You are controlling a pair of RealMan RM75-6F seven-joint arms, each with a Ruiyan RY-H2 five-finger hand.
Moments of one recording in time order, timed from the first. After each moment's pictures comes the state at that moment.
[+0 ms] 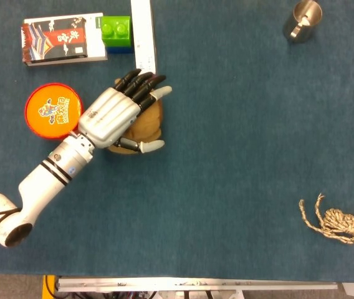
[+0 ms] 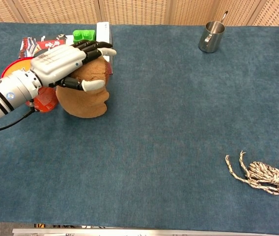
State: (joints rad) left arm -0.72 -1.46 -0.05 -1.43 1.54 1.04 -0.02; right arm 0.23 -0.92 0.12 -1.72 -1.38 1.26 0.12
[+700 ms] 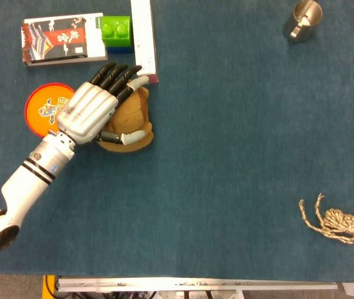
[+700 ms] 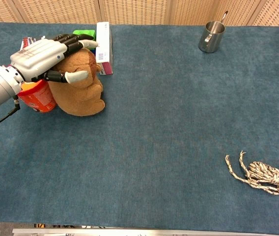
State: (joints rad) left arm -0.67 -1.40 -0.05 -1.45 1.51 1.08 -0.03; right arm 0.23 -0.92 0.12 -1.72 -1.38 1.27 0.11
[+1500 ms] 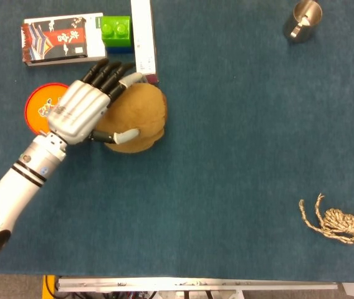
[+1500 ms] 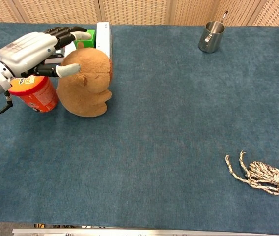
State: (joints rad) left arm -0.64 -1.34 -0.06 -1.51 1.51 1.11 -0.04; right arm 0.23 -0.92 0.12 -1.71 -1.38 1.27 0.13
